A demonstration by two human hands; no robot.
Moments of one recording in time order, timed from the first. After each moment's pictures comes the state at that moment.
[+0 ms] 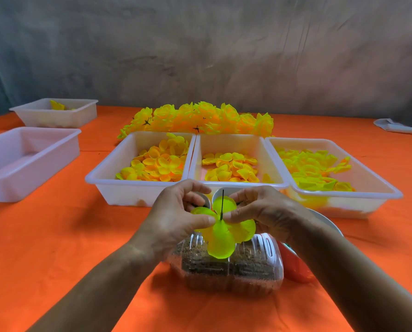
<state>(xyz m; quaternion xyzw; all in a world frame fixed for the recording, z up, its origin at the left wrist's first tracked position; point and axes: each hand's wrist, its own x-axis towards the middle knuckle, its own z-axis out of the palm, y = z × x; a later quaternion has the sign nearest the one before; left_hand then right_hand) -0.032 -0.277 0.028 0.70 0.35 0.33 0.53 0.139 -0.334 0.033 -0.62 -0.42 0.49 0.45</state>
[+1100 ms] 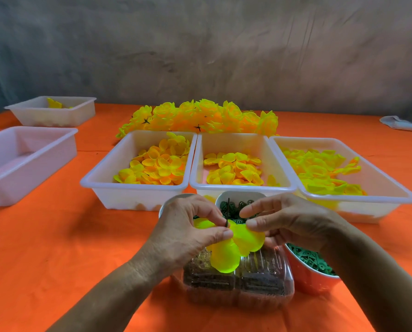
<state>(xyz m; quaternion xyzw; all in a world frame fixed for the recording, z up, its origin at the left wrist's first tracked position) -0.025 -0.270 0.016 0.79 0.29 0.34 0.42 0.170 -0.338 0.030 -0.61 -0.41 0.55 0.40</state>
